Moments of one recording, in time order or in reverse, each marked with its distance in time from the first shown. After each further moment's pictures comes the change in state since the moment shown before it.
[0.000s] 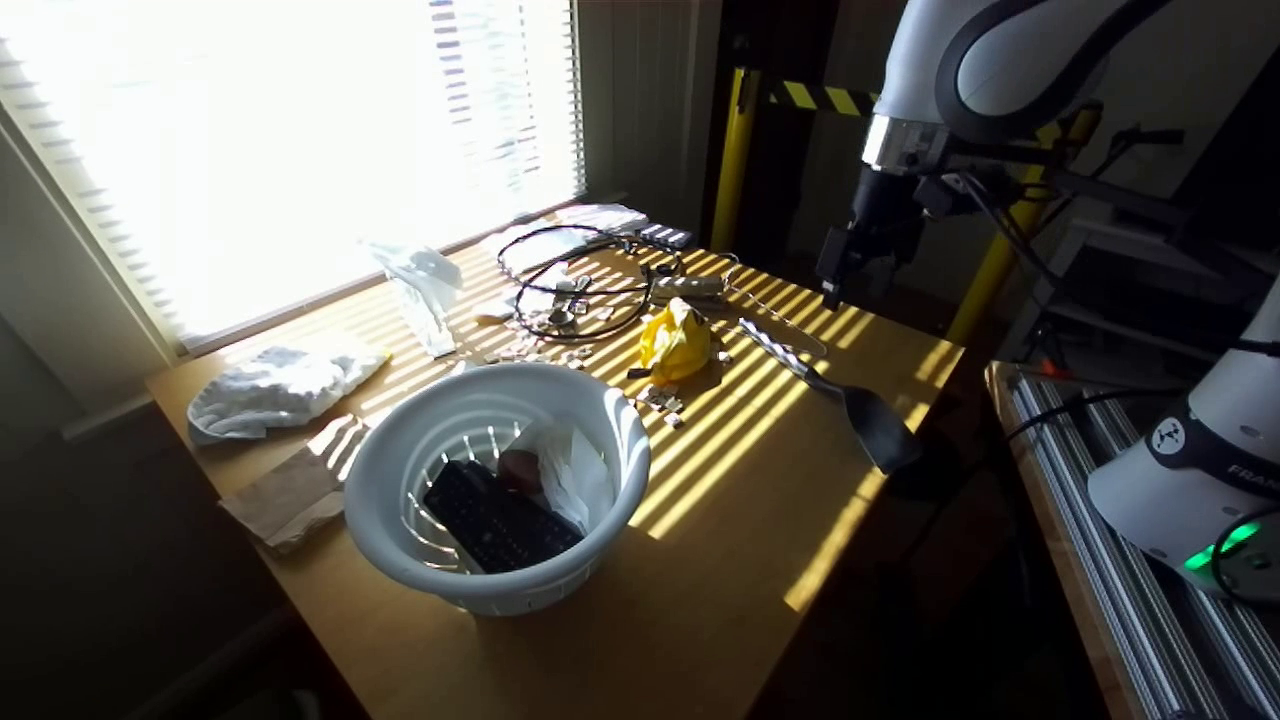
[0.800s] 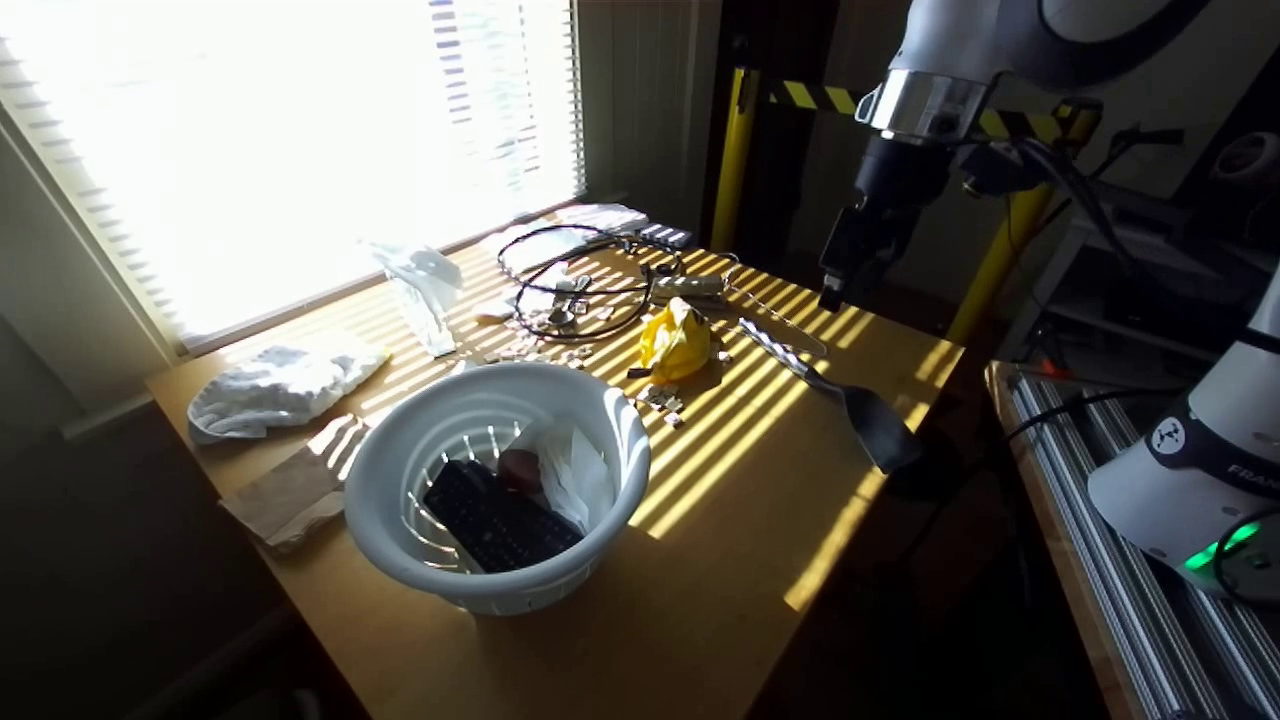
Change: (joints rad) arm 0.161 -0.180 0.034 -0.030 0.159 -0.081 -0.115
